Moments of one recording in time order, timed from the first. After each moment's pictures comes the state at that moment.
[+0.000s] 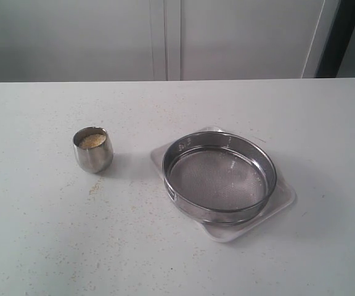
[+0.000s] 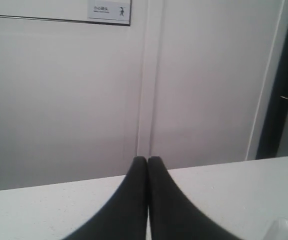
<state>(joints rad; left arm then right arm) 0.06 1.02 -0.40 0.58 -0.74 -0.57 0.09 0.01 0.00 0.02 0.34 0.01</state>
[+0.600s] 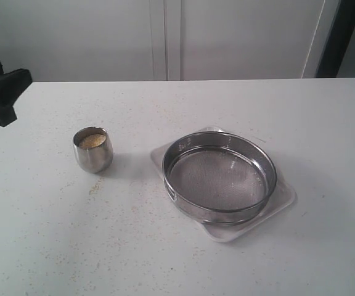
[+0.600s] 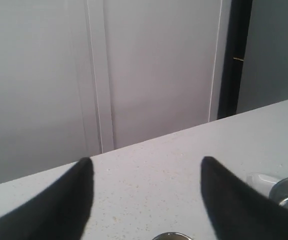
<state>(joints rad) 0.03 1.31 -0.51 0.75 -0.88 -0.53 0.09 0.01 0.00 0.02 0.34 0.01</state>
